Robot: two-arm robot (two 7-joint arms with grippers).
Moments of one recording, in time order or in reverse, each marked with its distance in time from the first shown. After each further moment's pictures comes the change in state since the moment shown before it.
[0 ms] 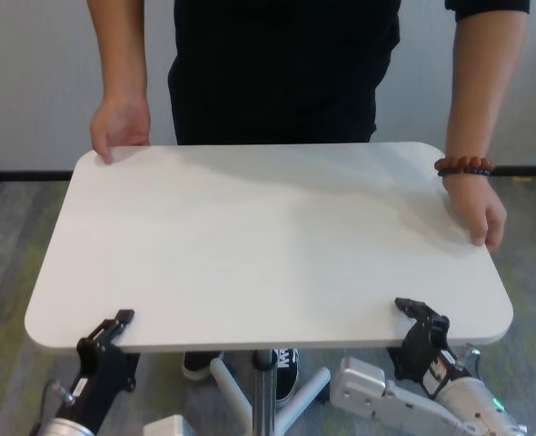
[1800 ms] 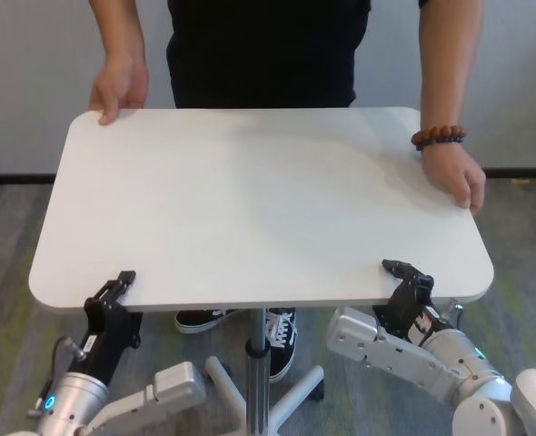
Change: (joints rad) left arm -0.145 -0.059 0.017 0.125 -0.007 0.032 -0.018; right arm 0.144 -0.114 0.063 0.187 -0.017 -0.126 0.064
